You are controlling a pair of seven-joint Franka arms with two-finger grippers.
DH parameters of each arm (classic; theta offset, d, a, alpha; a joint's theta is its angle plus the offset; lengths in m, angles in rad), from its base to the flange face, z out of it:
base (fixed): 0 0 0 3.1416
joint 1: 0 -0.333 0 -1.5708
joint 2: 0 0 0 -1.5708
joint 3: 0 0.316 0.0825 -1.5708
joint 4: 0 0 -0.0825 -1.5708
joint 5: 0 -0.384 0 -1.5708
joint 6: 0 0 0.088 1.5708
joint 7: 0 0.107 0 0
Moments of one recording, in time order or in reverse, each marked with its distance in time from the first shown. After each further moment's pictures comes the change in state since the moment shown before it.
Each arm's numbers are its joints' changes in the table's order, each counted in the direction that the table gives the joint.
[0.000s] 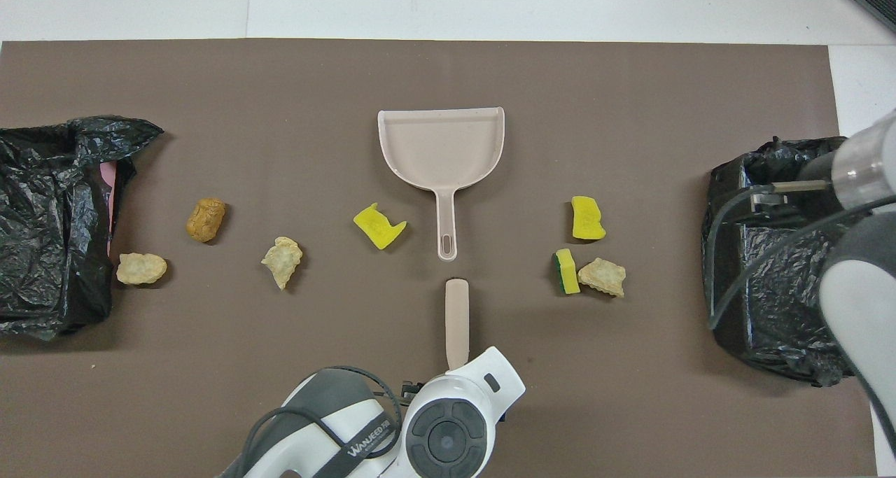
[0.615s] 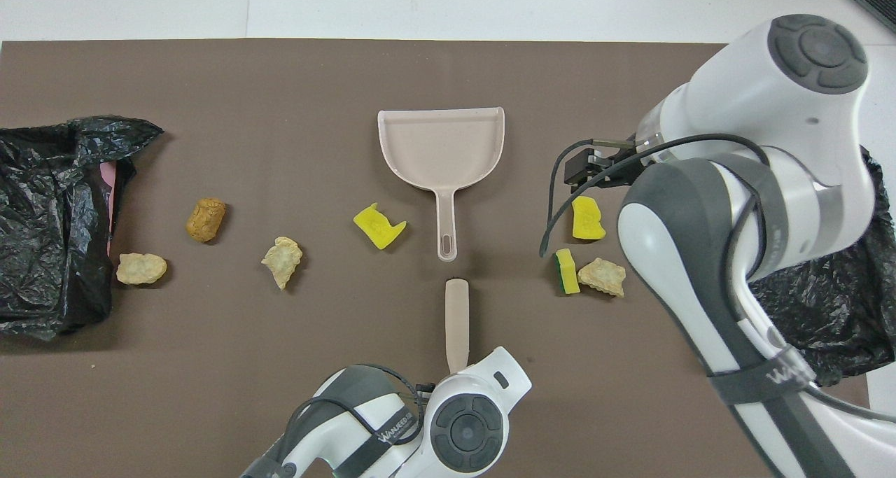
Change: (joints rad) left arm 0.026 -0.079 0.004 0.000 0.000 0.054 -0.030; right arm -0.142 -0.240 0.014 -0.078 -0.140 0.161 0.248
